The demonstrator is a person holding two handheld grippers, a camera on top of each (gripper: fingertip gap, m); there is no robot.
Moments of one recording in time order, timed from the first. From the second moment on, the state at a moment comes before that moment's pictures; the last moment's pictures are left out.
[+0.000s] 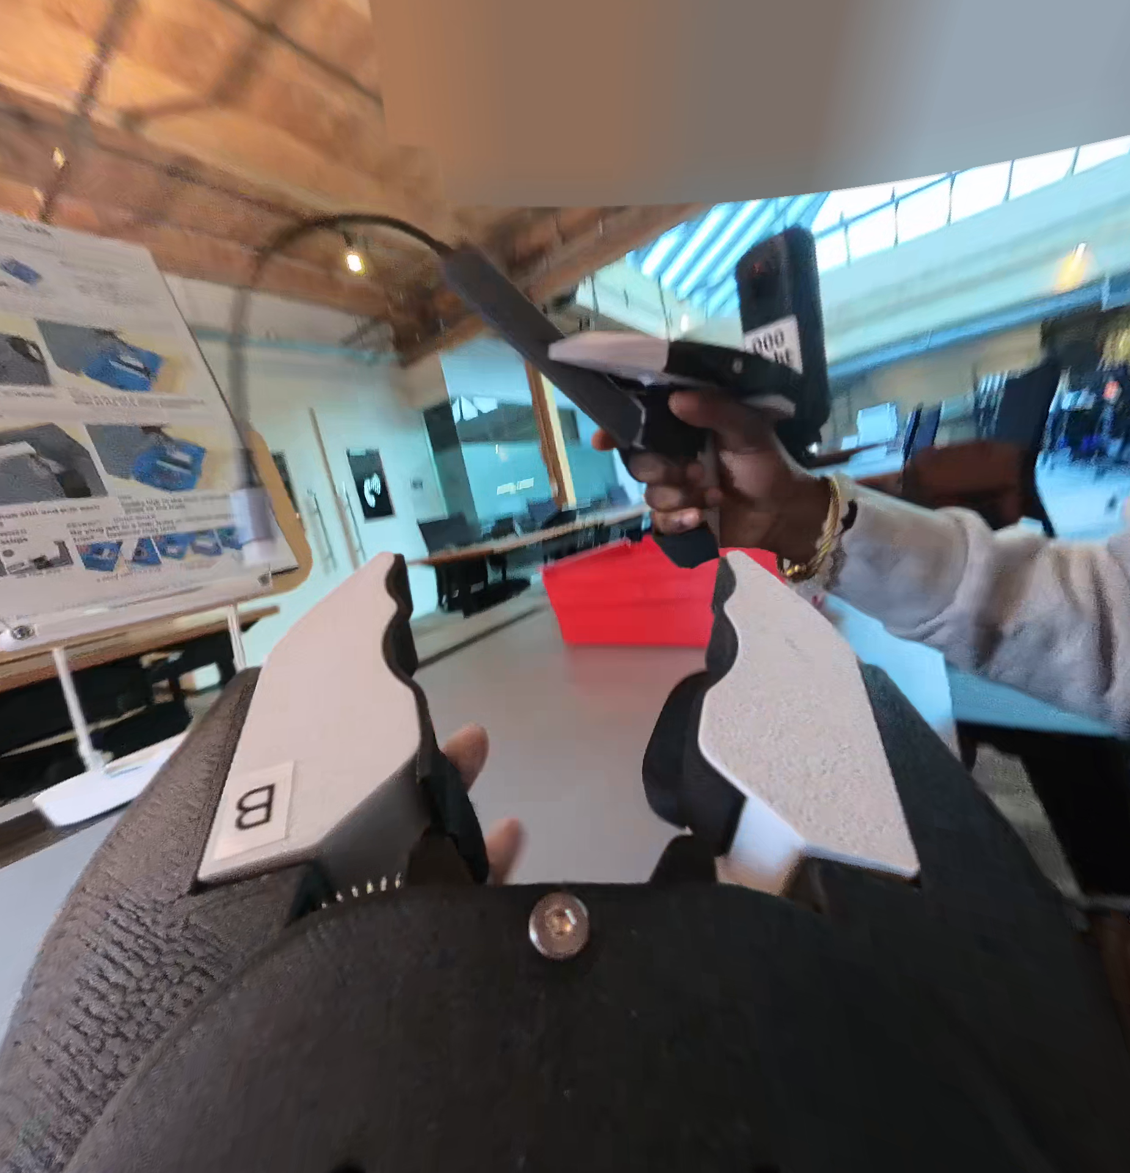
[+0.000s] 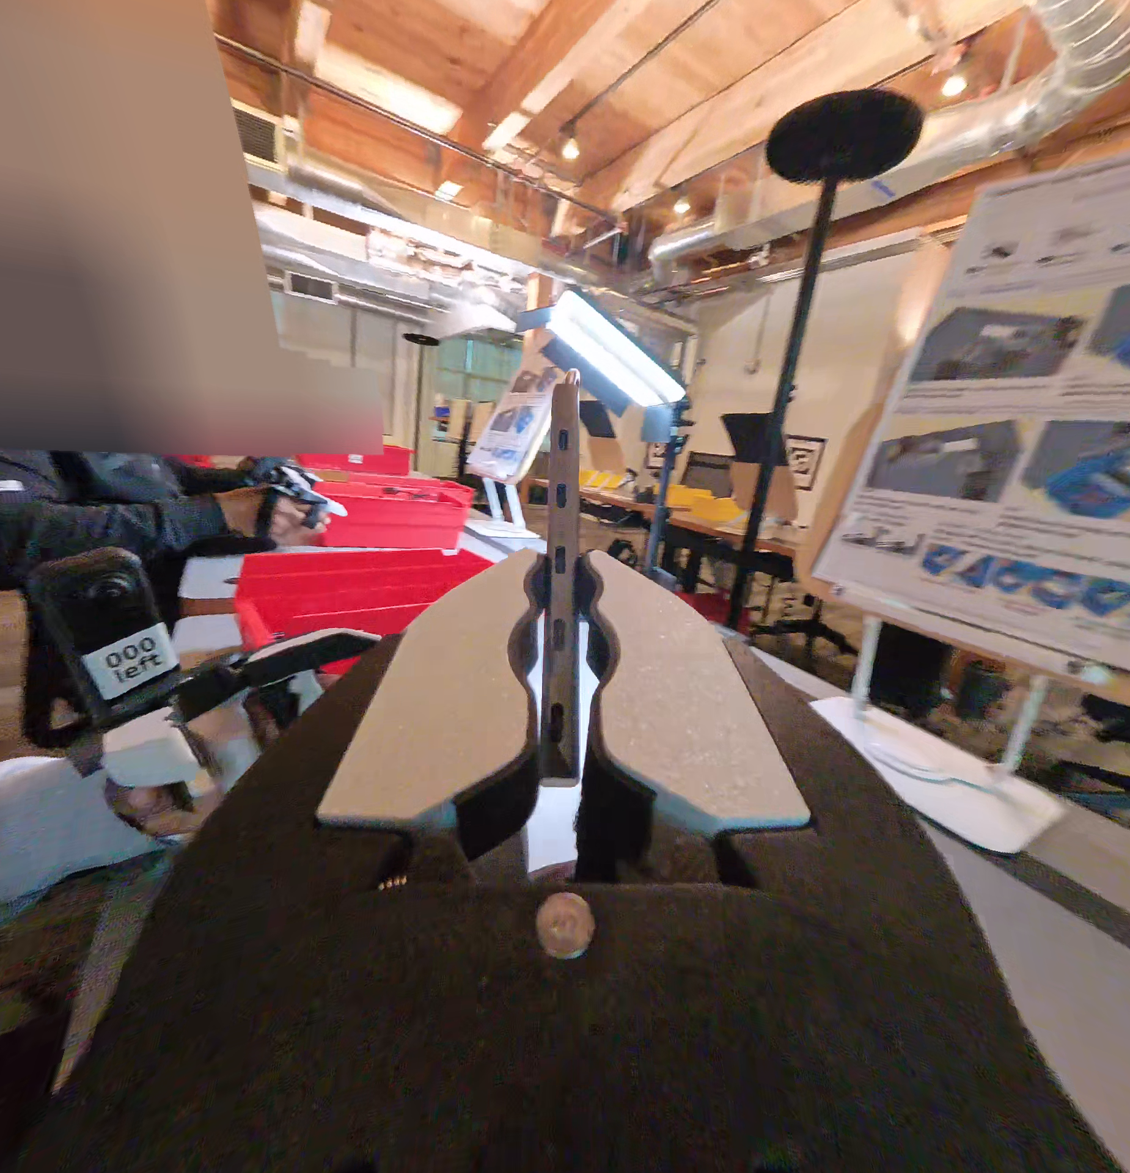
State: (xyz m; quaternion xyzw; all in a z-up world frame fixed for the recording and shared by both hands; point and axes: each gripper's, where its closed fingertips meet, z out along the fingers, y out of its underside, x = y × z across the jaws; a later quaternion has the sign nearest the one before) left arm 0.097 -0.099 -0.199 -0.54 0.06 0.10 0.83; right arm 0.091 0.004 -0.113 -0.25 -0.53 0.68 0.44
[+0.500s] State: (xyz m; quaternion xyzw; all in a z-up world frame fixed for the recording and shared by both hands) left arm 0.095 -0.125 -0.185 -0.46 0.05 0.04 0.89; right arm 0.171 0.246 -0.063 -0.42 -0.61 0.27 0.61
